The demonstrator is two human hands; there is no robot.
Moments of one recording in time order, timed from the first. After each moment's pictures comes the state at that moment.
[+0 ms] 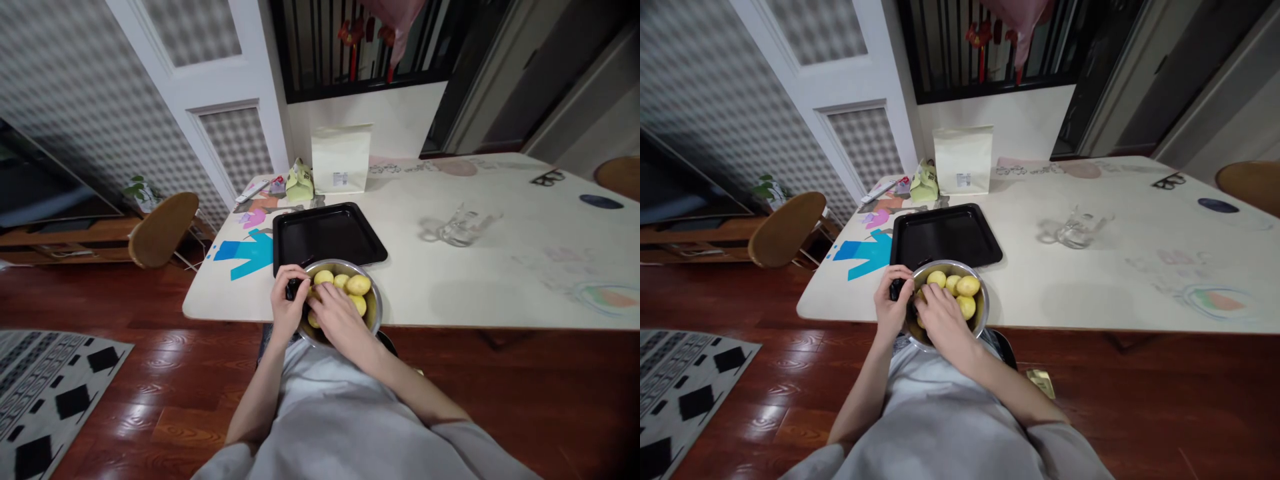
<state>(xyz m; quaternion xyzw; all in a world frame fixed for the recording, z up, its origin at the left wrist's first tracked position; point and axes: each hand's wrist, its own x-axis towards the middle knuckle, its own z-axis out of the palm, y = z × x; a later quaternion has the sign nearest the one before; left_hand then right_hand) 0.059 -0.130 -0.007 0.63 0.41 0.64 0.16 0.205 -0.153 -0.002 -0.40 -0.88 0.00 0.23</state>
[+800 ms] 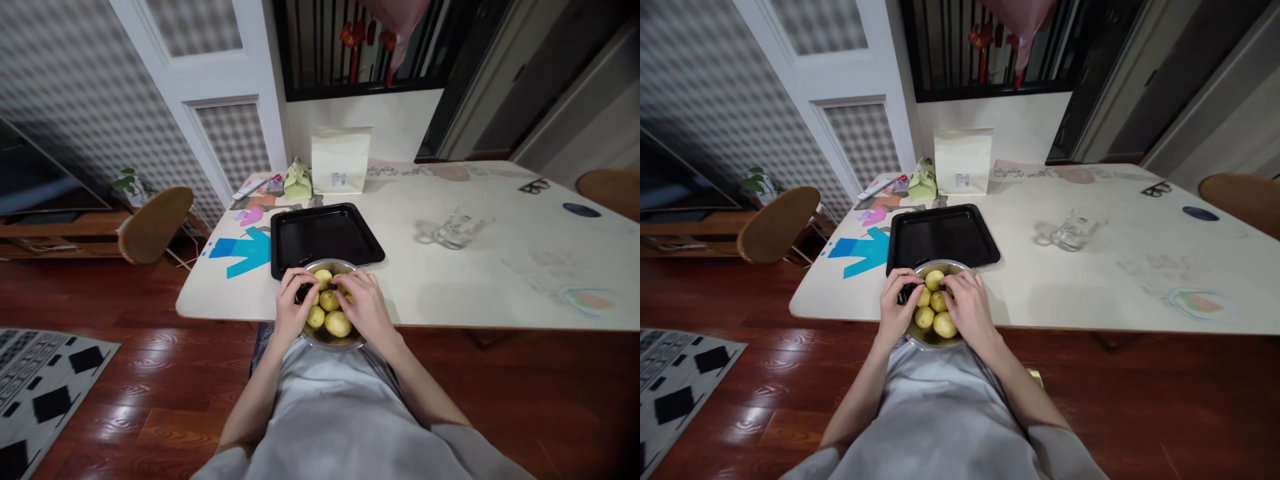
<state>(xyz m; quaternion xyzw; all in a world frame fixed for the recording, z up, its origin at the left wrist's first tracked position) 0.065 -0.139 -0.007 0.69 0.41 0.58 0.14 0.248 -0.133 0.001 -0.46 -0.79 0.07 0.39</state>
